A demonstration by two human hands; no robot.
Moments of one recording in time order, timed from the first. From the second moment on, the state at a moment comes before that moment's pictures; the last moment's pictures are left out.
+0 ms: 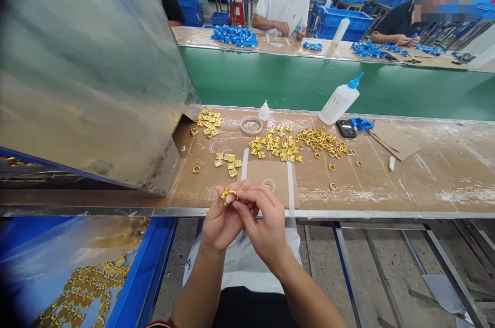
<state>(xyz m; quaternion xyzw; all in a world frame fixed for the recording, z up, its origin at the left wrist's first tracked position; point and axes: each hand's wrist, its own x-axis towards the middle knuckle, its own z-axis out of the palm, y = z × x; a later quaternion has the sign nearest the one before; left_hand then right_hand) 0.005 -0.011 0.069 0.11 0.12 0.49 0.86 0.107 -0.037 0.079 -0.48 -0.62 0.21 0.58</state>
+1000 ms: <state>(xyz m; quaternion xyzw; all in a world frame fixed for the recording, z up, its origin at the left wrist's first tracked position) 0.000 -0.017 0.069 0.19 0.16 0.53 0.81 0.107 -0.038 0.080 -0.47 -0.60 0.29 0.58</state>
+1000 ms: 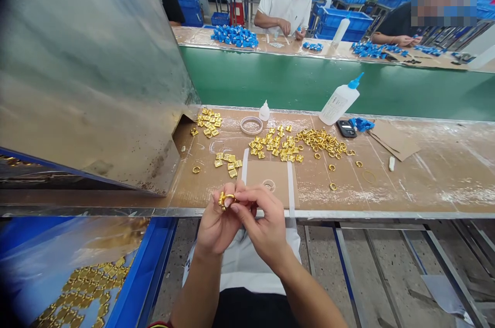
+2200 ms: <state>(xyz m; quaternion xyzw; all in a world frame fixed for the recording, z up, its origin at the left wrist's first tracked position) 0.000 -0.009 0.078 -0.03 0.15 0.51 0.85 0.103 -0.032 0.076 -0.50 -0.62 0.25 0.55</state>
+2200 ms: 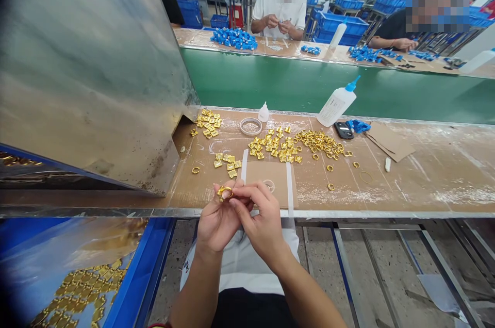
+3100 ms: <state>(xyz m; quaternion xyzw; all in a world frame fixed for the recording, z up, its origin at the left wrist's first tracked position) 0.009 -0.019 0.083 0.04 0.15 0.49 0.86 0.108 -0.039 0.080 -0.50 -0.60 0.23 0.58</state>
